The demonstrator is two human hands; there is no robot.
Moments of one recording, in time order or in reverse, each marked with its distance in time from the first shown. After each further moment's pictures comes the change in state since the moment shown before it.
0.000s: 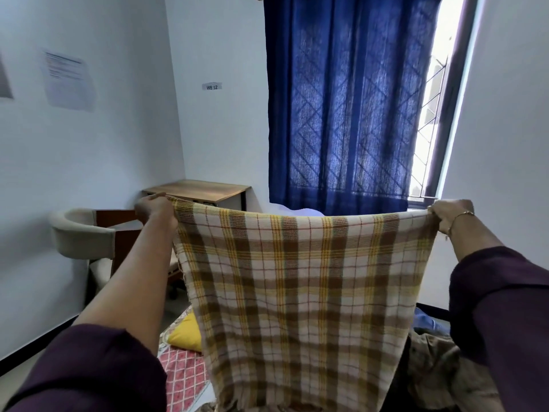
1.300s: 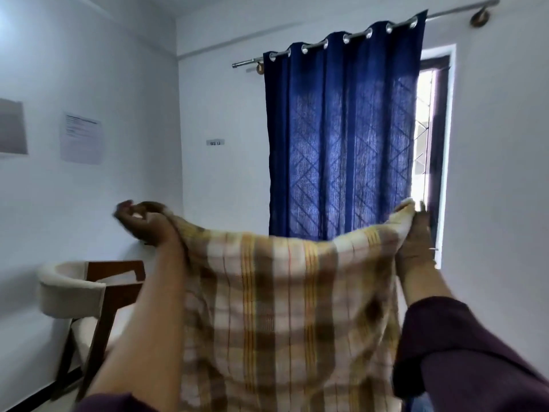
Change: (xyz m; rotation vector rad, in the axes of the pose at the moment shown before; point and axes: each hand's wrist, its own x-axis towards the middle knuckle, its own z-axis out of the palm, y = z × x) left_hand -0.030 0.060 0.040 -0.566 0.180 0.617; right_hand -0.106 -0.065 0.058 1.329 -0.671 -0.404
